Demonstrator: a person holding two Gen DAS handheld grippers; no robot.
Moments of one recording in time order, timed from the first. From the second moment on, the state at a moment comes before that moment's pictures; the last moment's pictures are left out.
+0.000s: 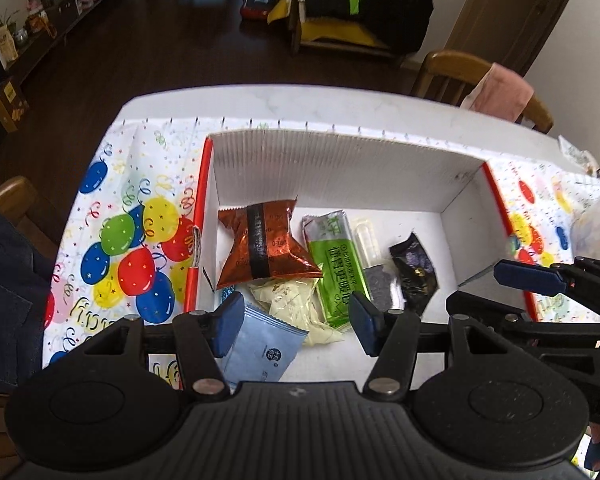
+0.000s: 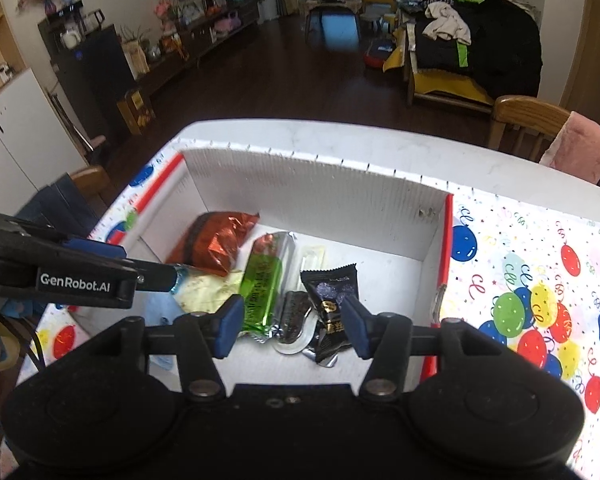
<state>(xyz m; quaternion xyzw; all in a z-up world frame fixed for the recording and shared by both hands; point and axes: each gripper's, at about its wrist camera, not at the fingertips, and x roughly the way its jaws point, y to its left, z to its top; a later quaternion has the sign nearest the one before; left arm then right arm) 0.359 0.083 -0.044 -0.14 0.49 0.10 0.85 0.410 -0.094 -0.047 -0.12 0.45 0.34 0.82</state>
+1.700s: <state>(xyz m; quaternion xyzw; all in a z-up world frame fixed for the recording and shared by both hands) 0.169 0.066 -0.045 -0.15 0.45 0.08 0.88 0.211 -0.139 -0.038 -0.07 0.39 0.36 0.84</state>
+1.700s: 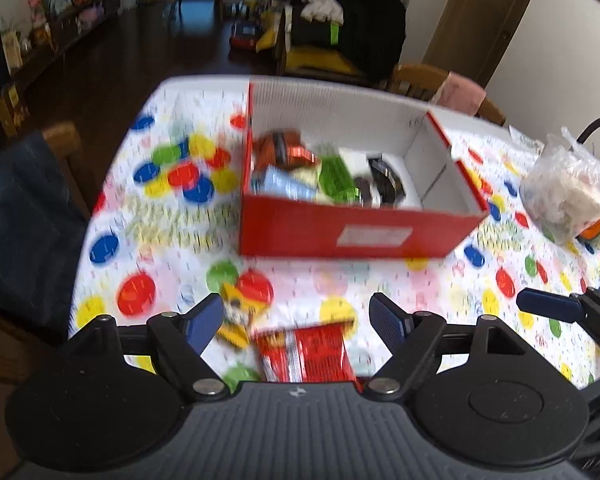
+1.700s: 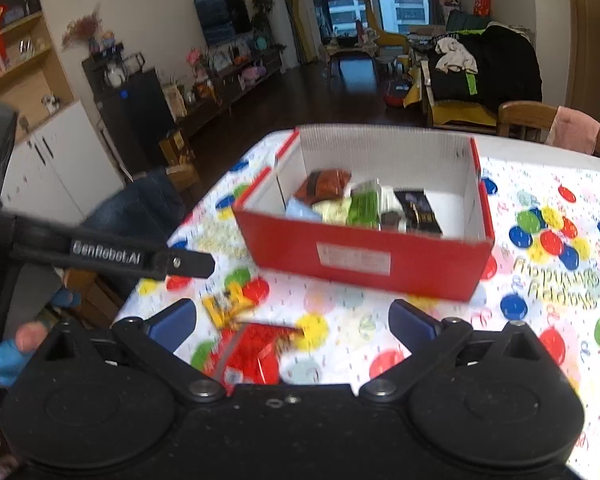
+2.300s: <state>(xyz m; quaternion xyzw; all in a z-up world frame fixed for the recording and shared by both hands) 0.204 0.061 -0.132 -0.21 0.56 0.08 0.80 0.184 -0.161 -0.087 -0.09 0.46 0.36 0.81</state>
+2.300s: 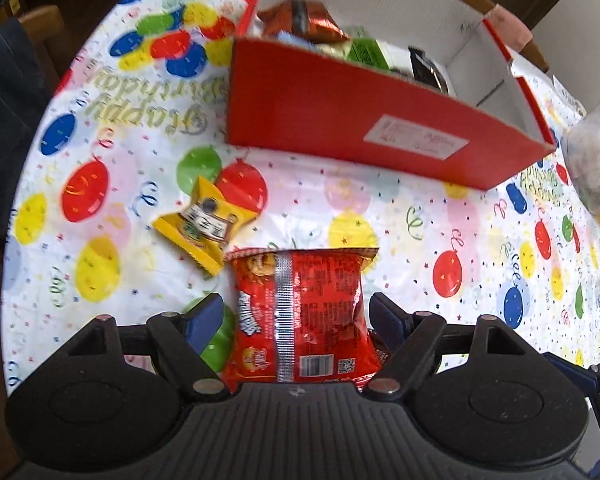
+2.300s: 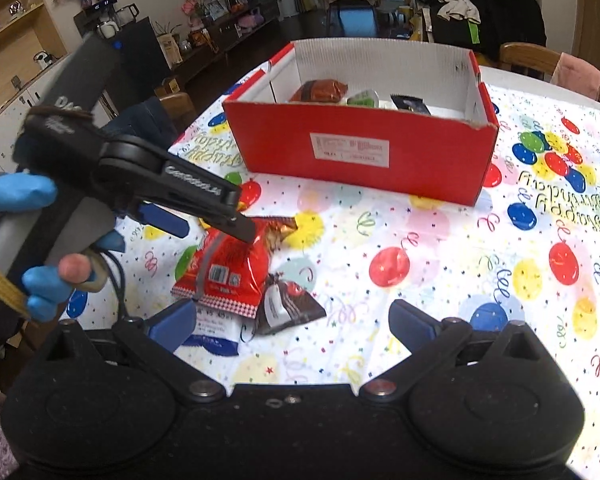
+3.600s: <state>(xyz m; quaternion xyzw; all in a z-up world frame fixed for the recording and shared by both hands) 0.192 0.084 -0.143 -0.29 0.54 0.10 0.78 0.213 -0.103 -0.157 -0.21 0.48 0.40 0.75</state>
